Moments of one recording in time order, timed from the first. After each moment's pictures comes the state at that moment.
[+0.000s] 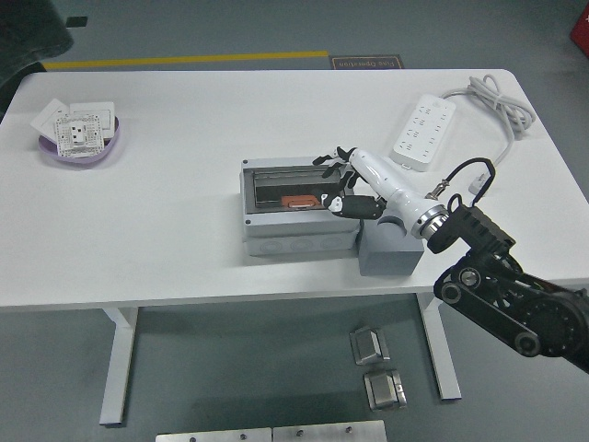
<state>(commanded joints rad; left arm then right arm) 0.17 0.05 -1.90 -0.18 1.94 -0.10 0.19 0.47 -0.36 0.78 1.33 -1.70 -0.29 0.00</state>
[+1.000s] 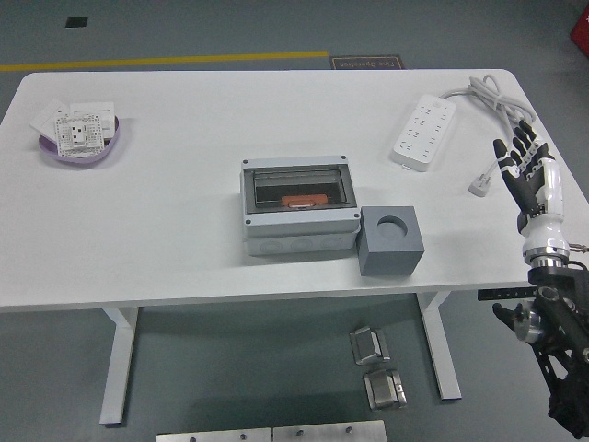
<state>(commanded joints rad) 0.16 0.04 -1.90 -0.18 1.93 -0.10 0.19 0.14 -0.22 1.39 1.17 -1.04 -0.28 0.47</state>
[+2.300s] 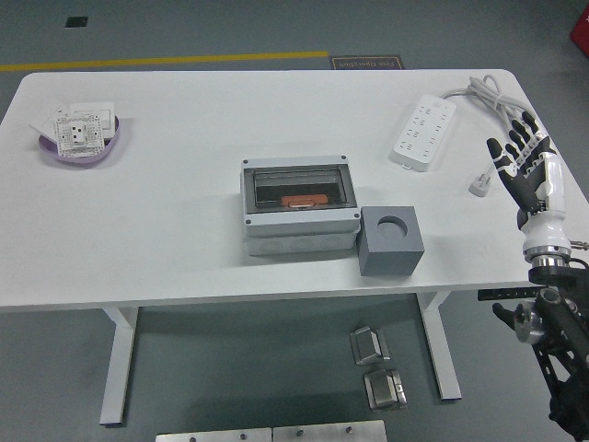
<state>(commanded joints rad) 0.17 0.04 -1.90 -0.18 1.92 -0.10 0.18 0.11 -0.21 1.40 1.24 -1.09 -0.29 0.46</state>
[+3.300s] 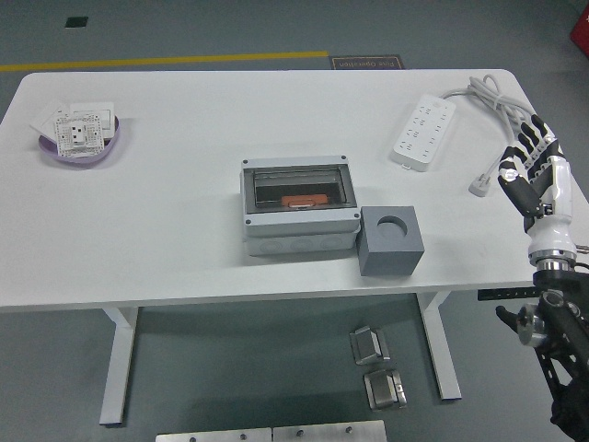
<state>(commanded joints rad) 0.17 0.04 -1.91 -0.18 1.92 -0.10 0.19 0.10 -0.21 1.42 1.23 -1.11 -0.30 0.46</state>
